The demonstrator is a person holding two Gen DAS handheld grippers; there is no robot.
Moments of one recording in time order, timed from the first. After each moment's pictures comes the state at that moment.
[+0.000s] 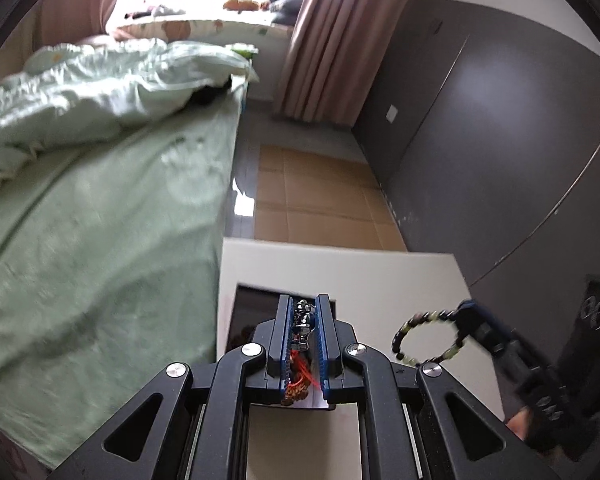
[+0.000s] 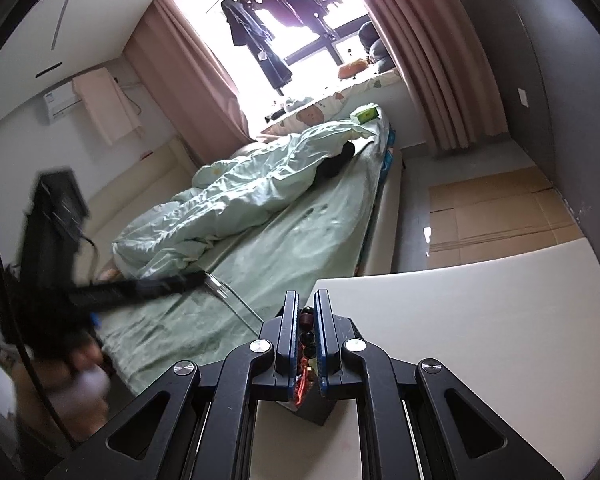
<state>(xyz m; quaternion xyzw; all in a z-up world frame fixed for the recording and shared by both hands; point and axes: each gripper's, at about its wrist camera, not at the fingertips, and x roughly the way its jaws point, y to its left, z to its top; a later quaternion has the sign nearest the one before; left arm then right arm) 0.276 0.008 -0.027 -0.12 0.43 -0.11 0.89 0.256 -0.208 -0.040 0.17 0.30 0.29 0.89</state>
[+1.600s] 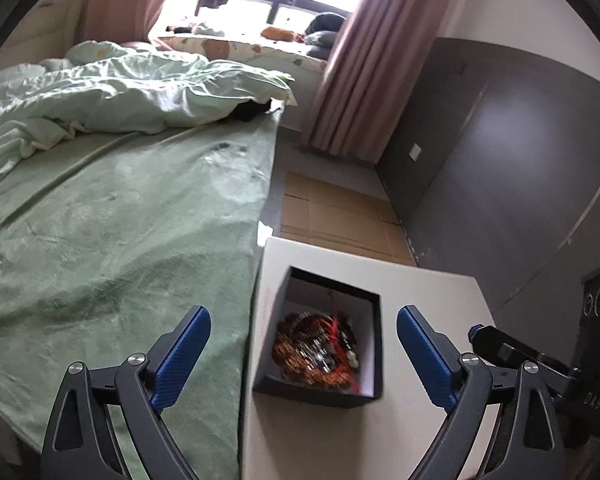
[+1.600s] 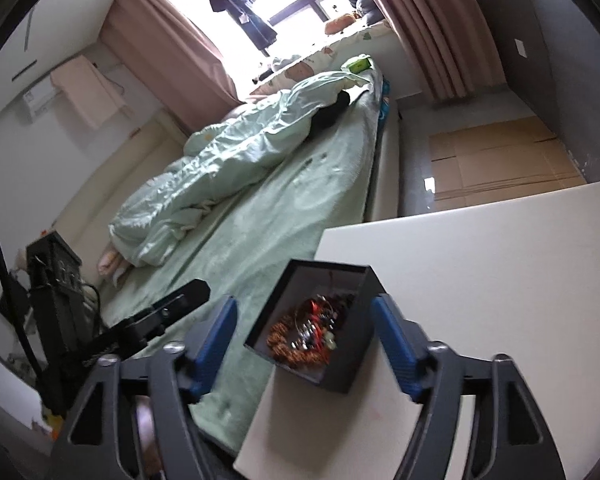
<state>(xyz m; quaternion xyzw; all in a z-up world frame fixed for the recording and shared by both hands) 0.226 0.040 -0.046 -0.15 0.37 -0.06 0.92 0.258 -0.181 -0.065 0.18 0.38 0.29 0.86</state>
